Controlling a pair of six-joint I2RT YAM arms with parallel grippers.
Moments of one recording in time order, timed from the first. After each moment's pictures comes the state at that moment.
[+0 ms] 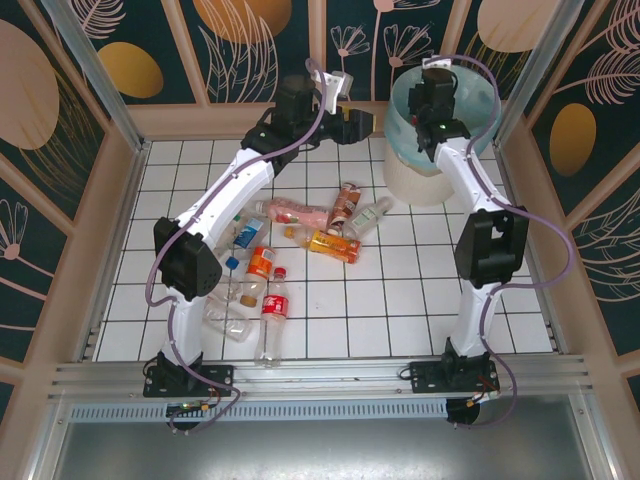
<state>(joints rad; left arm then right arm) -0.59 2.08 2.16 -0.32 0.44 -0.36 0.19 1.99 1.88 -0.17 0.37 -0.01</state>
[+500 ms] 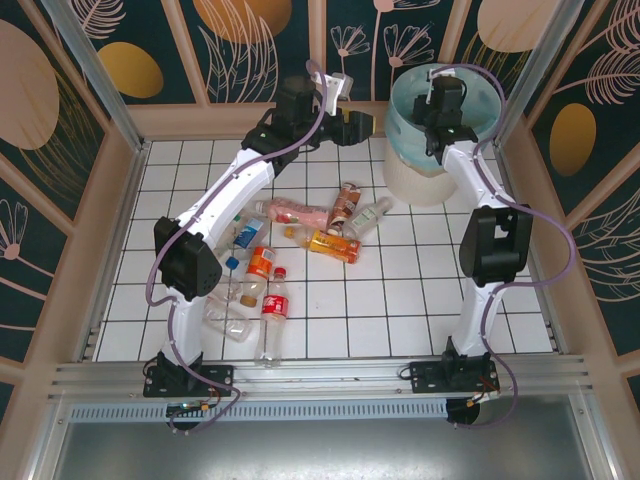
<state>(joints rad) -0.59 2.08 2.15 -0.33 0.44 -0.36 0.14 2.00 1.85 -0.19 0.19 0.01</state>
